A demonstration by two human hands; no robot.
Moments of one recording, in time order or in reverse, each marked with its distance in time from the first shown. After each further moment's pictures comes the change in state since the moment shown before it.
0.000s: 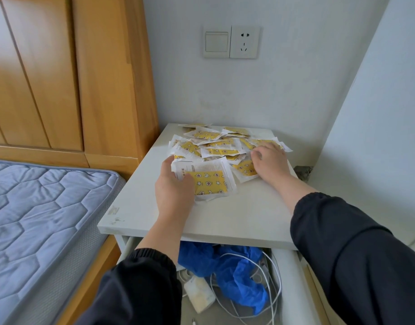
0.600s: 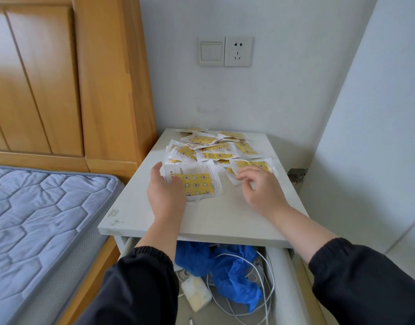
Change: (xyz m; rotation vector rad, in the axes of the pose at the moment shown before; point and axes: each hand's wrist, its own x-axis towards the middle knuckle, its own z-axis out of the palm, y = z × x) left_hand -0.008 0.009 -0.004 -0.077 0.123 -0.061; right_hand -0.093 -0.032 -0.026 0.365 0.080 -0.220
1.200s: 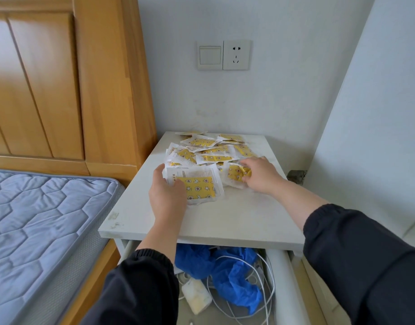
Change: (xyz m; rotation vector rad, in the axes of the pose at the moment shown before) left_hand 0.000 0.001 0.001 0.026 -0.043 0.007; right_hand 0.055 0.011 -0.010 -0.363 -0.341 0.189
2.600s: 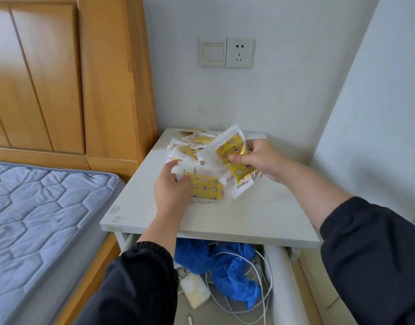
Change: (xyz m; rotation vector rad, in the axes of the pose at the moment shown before) left_hand -0.002 0.001 -0.003 0.022 -0.098 0.072; right_hand -0.016 -0.036 -0.042 0.757 -0.072 0.005
